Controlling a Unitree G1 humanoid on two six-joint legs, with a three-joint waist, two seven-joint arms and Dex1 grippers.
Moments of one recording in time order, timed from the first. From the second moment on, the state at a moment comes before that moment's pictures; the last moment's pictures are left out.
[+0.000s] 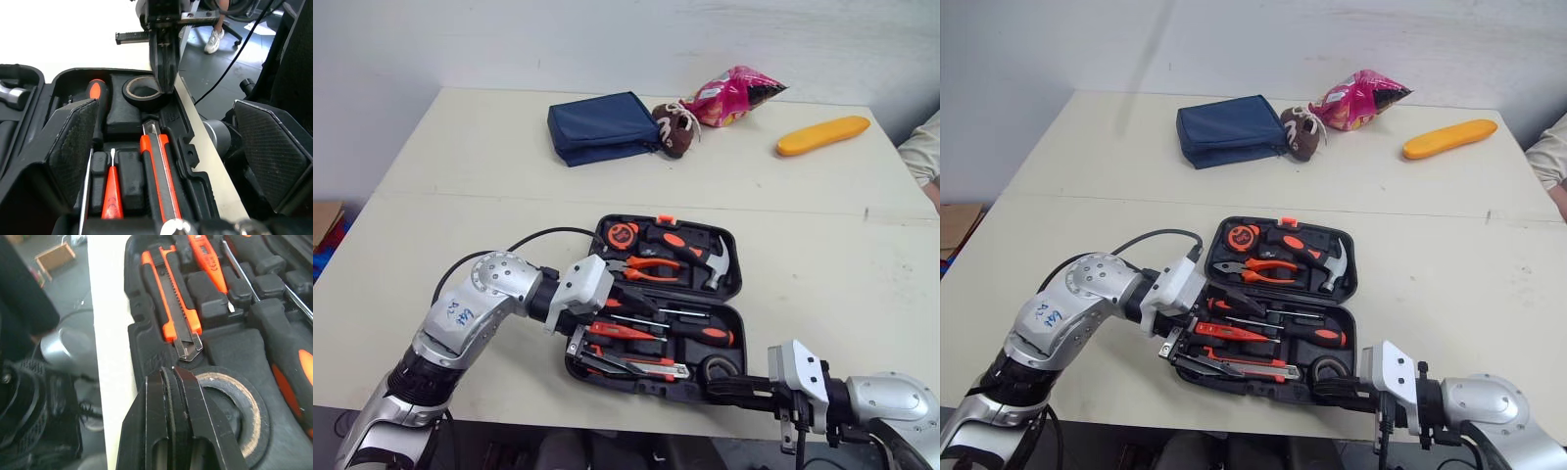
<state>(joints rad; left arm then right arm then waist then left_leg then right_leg) -0.47 0.67 -0.25 -0.38 -0.54 0.54 -1.23 0.36 -0.76 -0.11 -0.57 0.45 0.29 1.07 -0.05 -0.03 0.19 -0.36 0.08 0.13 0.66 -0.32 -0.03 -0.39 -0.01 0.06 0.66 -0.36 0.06</state>
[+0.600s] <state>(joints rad) -0.46 0.66 -0.25 -0.38 -0.52 0.51 -1.23 0.40 -0.77 -0.09 -0.49 0.40 0.16 1.07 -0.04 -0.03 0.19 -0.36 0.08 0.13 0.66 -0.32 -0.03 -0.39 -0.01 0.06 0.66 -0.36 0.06</state>
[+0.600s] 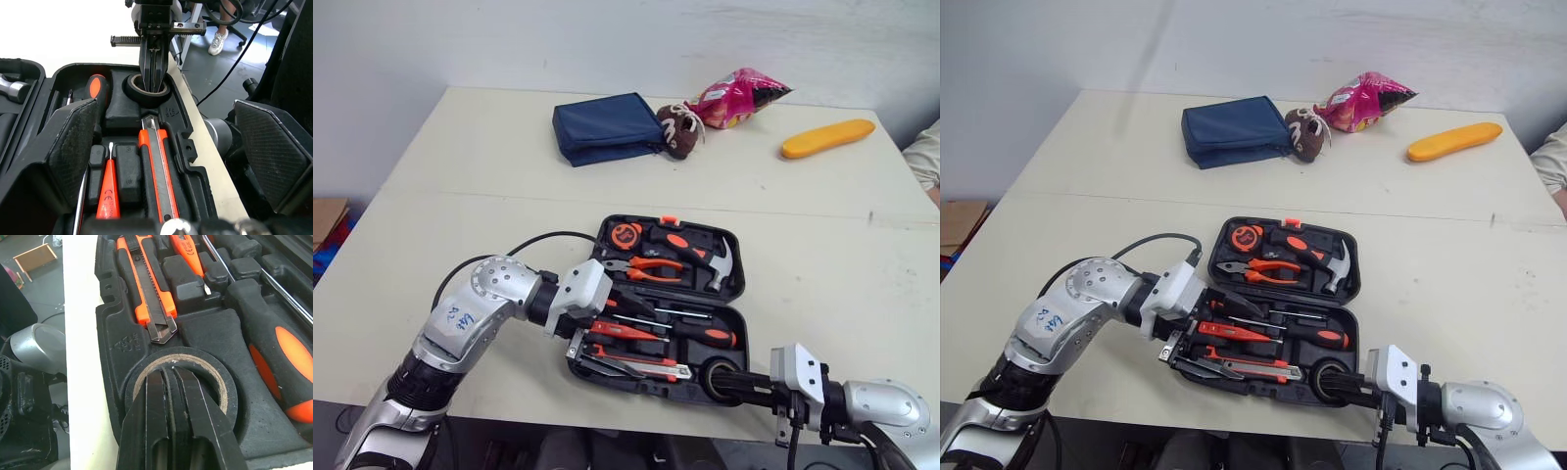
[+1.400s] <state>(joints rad) -0.50 0.65 -0.25 -0.38 -0.52 0.55 -1.24 0.34 -0.76 -0.01 -0.46 0.45 0.17 1.05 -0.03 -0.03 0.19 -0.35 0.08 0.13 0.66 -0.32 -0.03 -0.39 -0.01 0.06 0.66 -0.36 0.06</state>
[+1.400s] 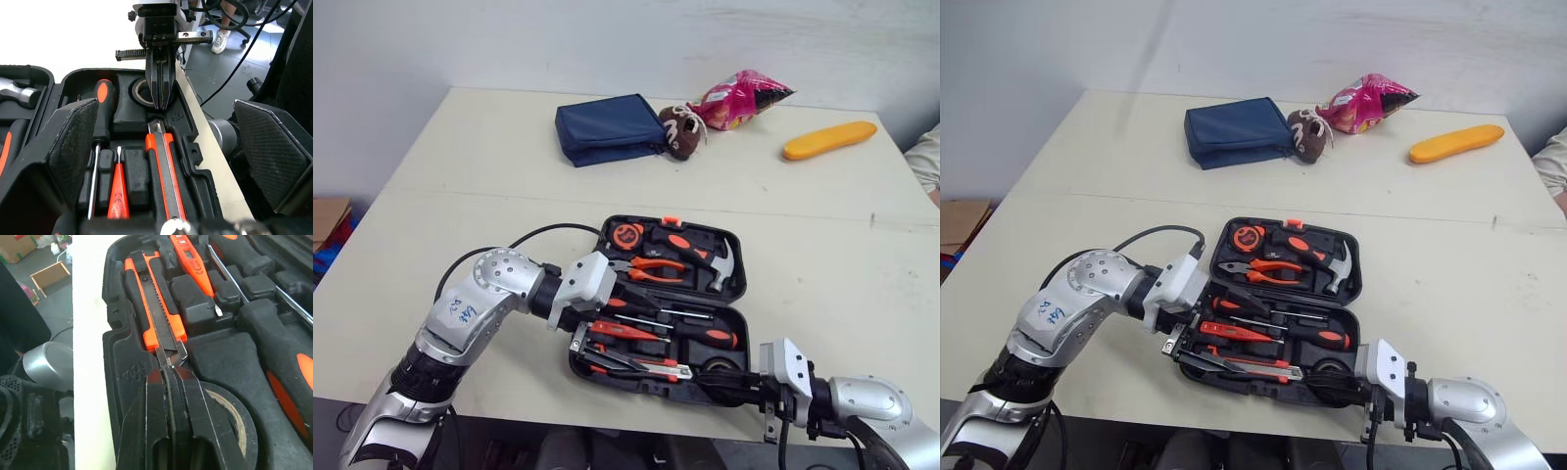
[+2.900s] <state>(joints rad) -0.47 0.60 -0.13 0.13 -0.23 0.32 -1.10 -0.19 -0.76 -0.06 -0.10 0.40 0.46 0.98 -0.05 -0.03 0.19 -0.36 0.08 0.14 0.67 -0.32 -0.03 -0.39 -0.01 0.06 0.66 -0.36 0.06</state>
